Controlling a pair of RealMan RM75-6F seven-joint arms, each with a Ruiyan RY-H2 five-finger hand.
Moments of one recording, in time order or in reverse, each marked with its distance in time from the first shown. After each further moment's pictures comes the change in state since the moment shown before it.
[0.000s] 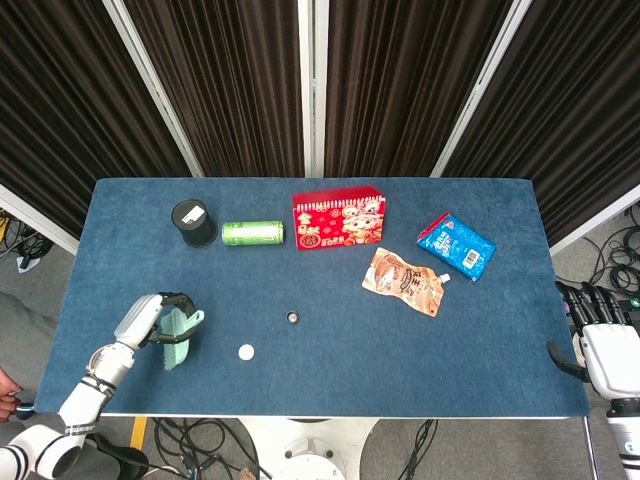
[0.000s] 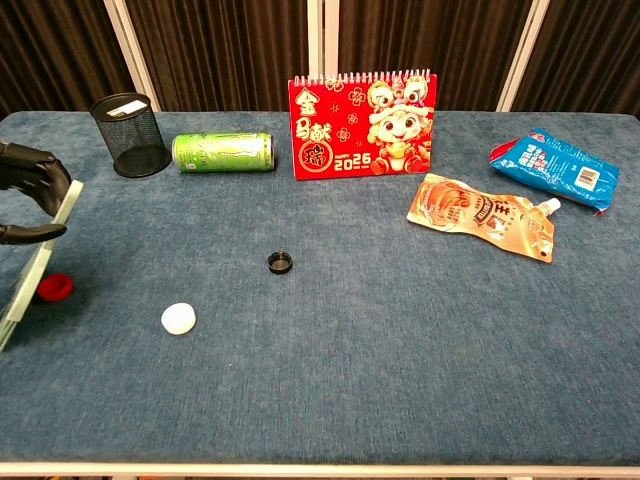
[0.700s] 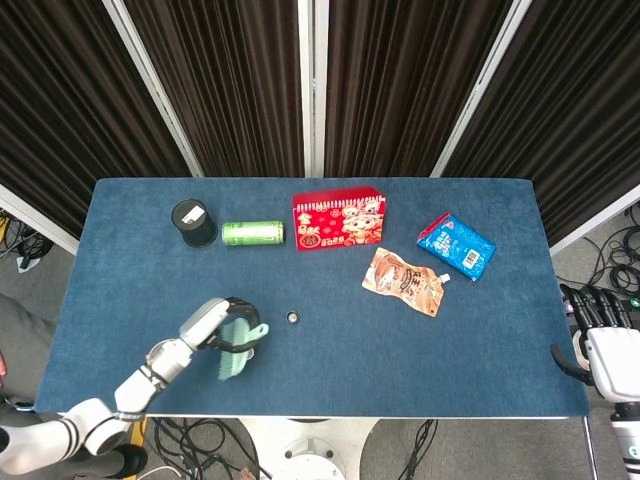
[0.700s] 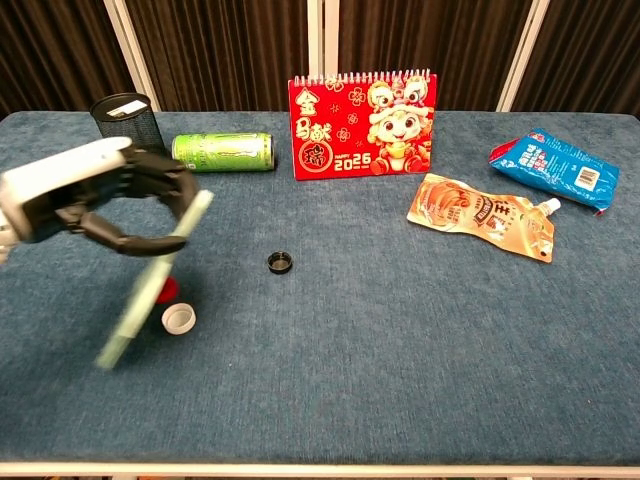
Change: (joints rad) left arm -0.158 -0.162 -0.011 0.044 0.147 -0.017 -0.118; right arm -0.012 0.005 -0.006 0.001 0.002 0.008 0.010
